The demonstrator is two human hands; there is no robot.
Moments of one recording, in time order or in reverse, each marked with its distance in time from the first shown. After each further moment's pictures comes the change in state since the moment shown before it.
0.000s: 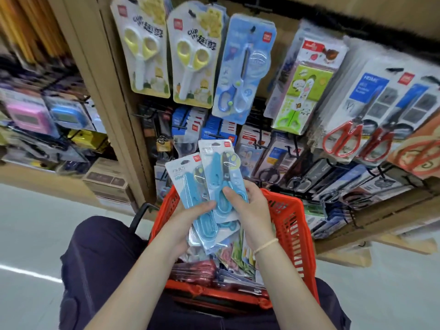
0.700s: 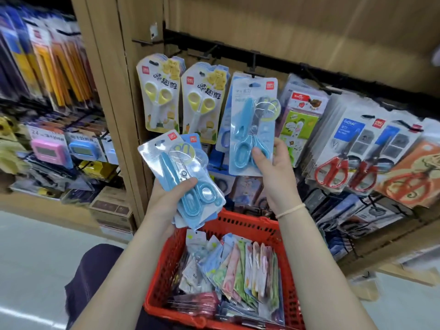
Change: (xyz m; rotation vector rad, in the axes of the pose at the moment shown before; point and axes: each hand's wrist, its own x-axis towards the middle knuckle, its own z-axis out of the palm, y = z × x) left_hand -0.001 0.103 0.010 0.058 0.224 0.425; right_hand 0.037 -0.143 0.009 -0.023 -0.084 -0.403
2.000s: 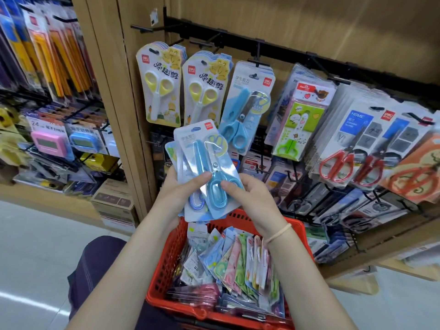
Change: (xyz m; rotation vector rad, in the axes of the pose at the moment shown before) left_hand 0.004 -0.002 0.011 0.047 -0.150 -0.030; right_hand -0.043 0.038 0.016 -0.085 -0.226 0.306
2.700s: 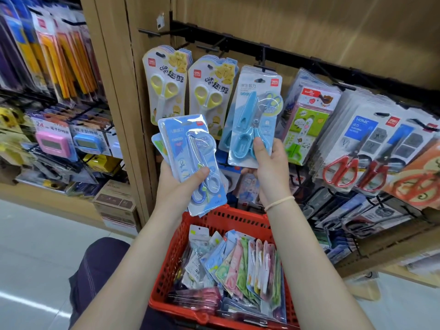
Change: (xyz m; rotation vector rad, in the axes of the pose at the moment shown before) left_hand 0.002 0.008 0.000 0.062 0.204 0.137; right_hand 0.042 -0.042 -0.001 0.223 0.341 -0.247
